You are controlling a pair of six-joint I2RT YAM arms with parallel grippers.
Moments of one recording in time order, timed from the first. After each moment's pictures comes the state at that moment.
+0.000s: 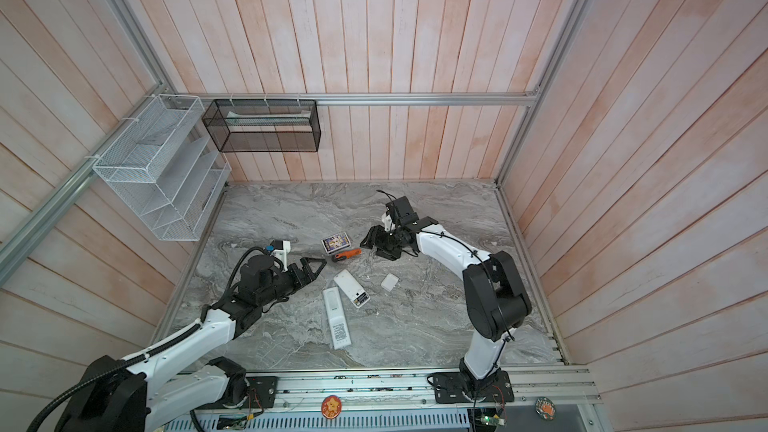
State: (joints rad) left arm -0.43 1.03 0.43 0.15 0.29 -0.87; right arm 0.54 1.79 1.31 -0.51 -0.45 0.84
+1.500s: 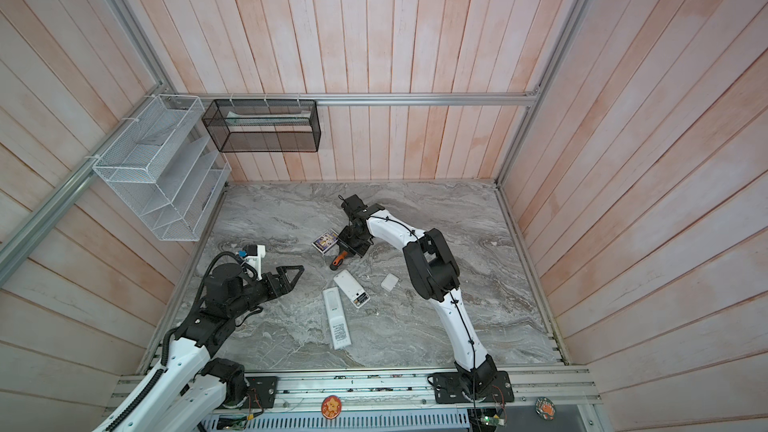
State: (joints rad) left arm -0.26 0.71 0.43 -0.19 0.38 -0.66; right arm 0.67 2.30 1.88 -0.80 -0.39 1.16
